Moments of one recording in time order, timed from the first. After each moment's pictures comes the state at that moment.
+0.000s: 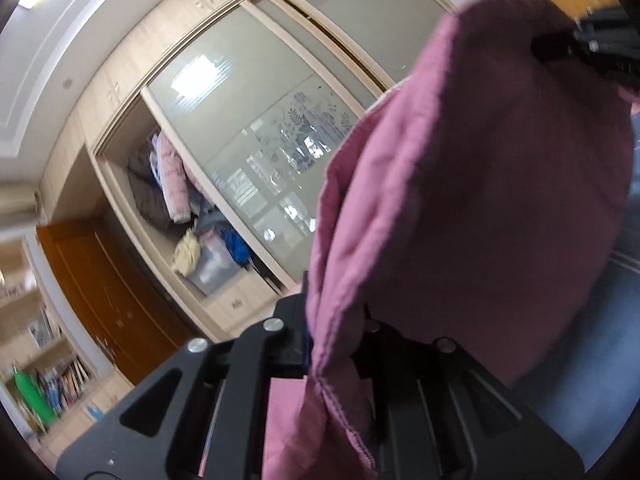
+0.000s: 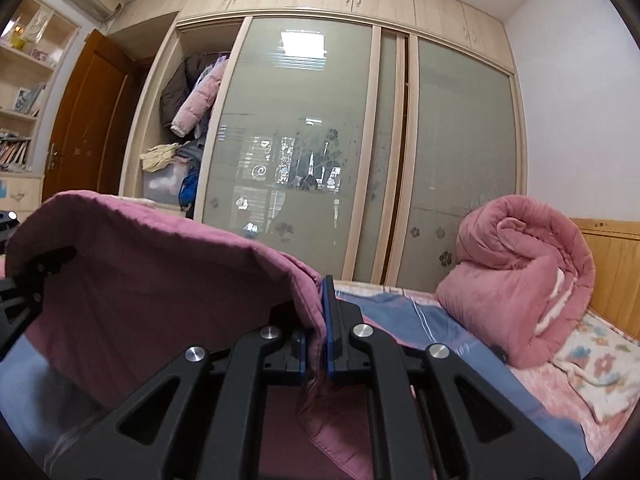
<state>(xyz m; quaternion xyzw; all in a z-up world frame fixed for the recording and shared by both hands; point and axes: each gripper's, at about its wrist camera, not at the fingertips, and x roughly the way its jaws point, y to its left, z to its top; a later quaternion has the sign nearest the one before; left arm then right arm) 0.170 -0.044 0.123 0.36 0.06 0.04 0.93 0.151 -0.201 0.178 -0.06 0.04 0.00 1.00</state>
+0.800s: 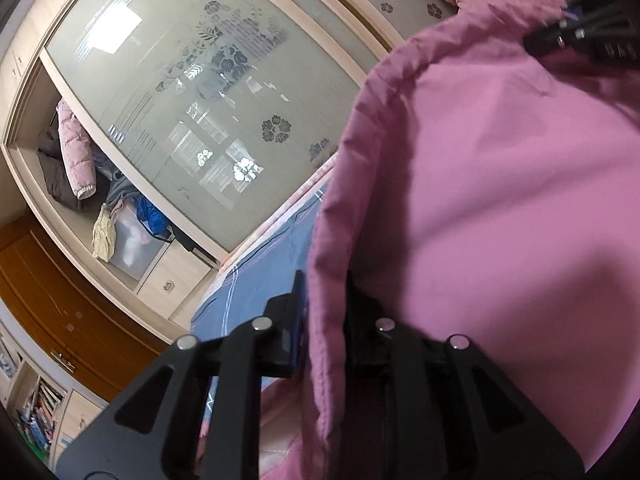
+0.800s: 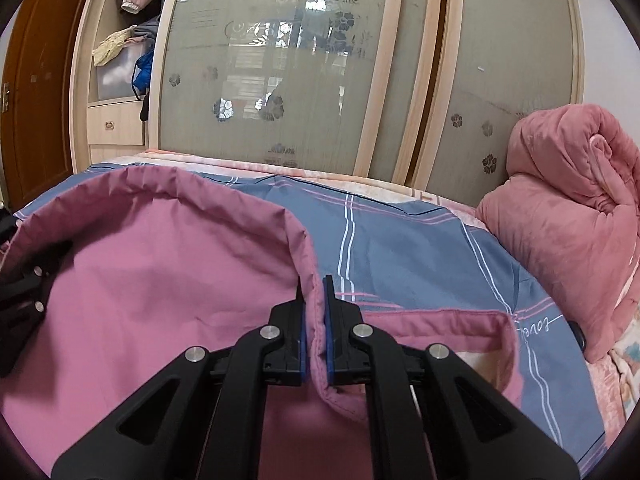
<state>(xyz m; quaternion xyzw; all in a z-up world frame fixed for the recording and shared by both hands) 0.473 -0.063 0.021 0.38 0.20 -0.01 0.90 0.457 -0.208 0.062 -0.06 0.26 0.00 0.96</state>
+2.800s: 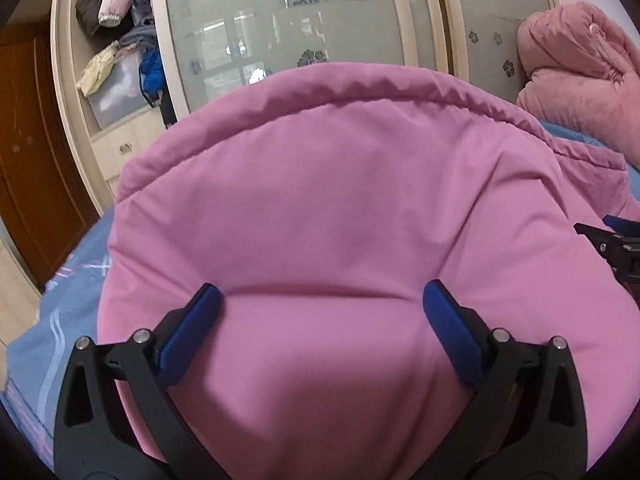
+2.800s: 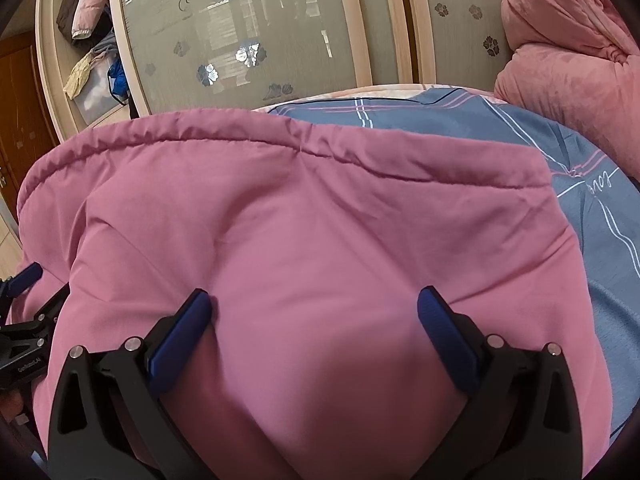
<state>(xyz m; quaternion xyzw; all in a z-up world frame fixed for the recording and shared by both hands) 0.477 0.015 -0.011 0.09 0.28 -0.02 0.95 0.454 -0.230 -0.012 0.10 0.35 0.02 0.93</state>
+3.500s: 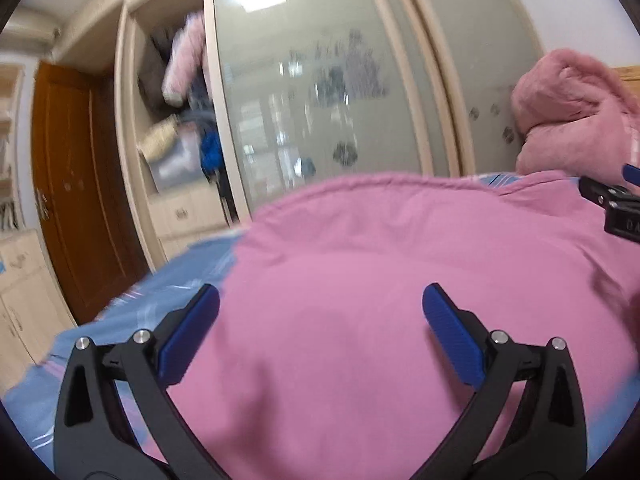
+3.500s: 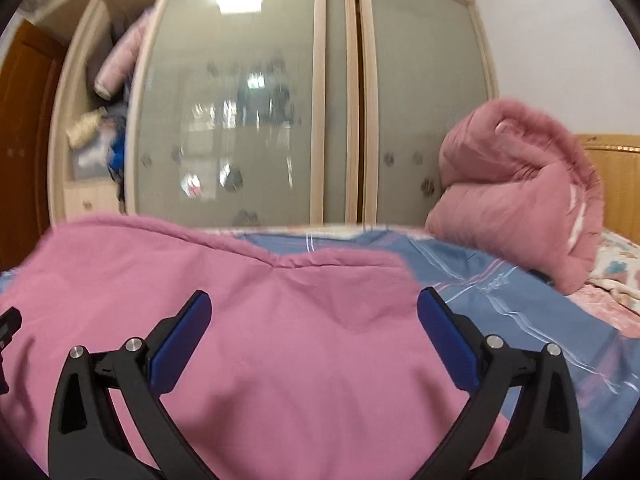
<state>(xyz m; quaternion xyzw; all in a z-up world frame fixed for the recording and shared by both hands) 0.278 0.013 0.006 0.13 0.09 0.04 0.99 0.265 -0.214 0.044 0.02 0.10 -0.06 0.99</state>
